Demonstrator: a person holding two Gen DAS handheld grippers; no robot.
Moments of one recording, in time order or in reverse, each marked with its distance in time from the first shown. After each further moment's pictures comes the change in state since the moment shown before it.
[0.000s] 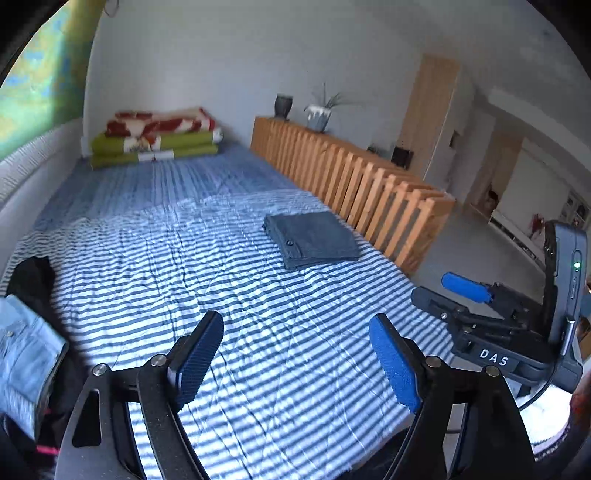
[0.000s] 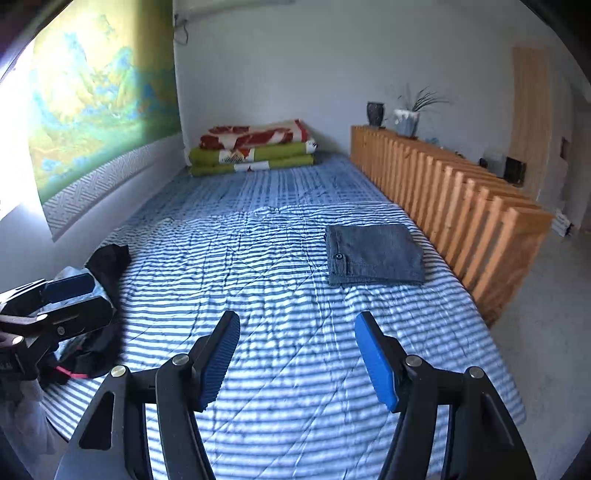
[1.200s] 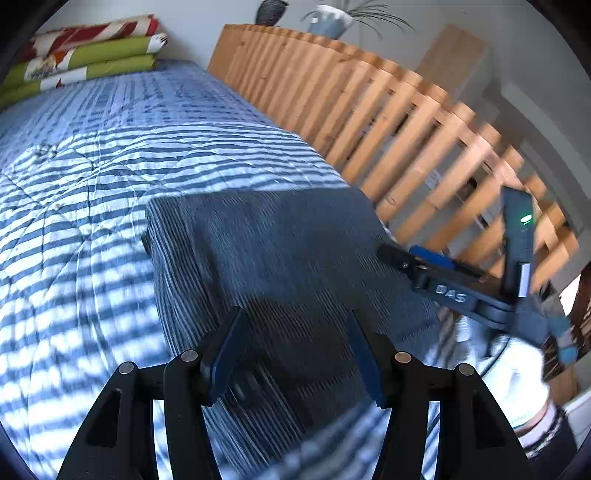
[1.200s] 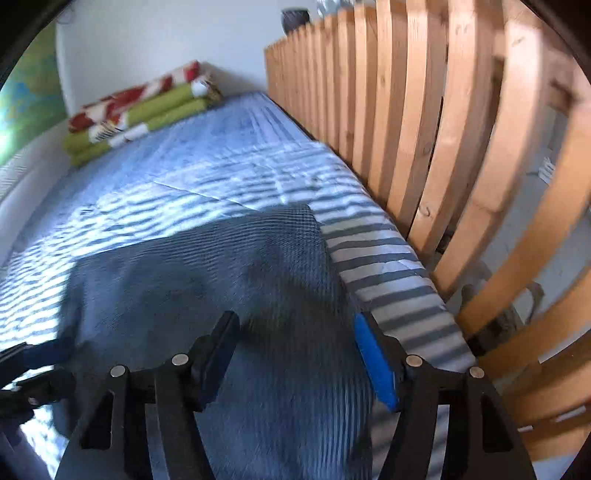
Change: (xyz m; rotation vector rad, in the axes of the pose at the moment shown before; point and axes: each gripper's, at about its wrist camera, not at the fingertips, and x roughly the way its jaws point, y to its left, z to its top) left arm 0.585 0.010 0.107 -0.075 0.254 -0.188; right arm 0.475 -0.292 0.092 0.117 0.187 -0.113
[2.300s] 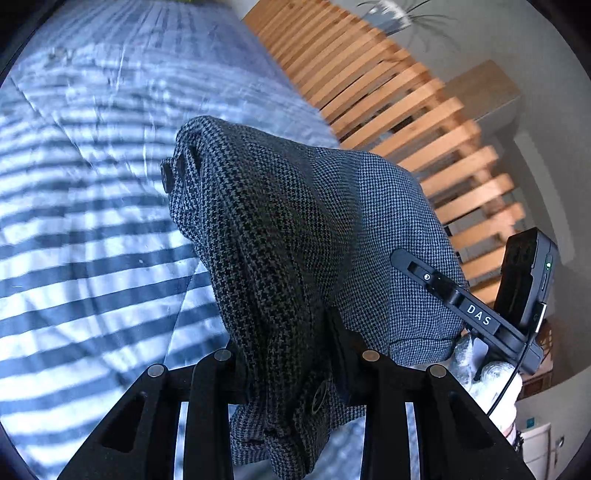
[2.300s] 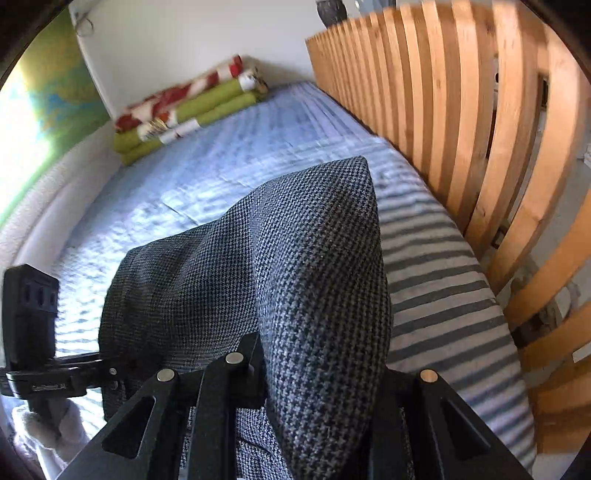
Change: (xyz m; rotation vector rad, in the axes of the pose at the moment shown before) left arm 0.018 0.064 0.014 -0.298 0.135 -0.181; right arm 0.006 0.014 0.023 0.009 0.095 0.198
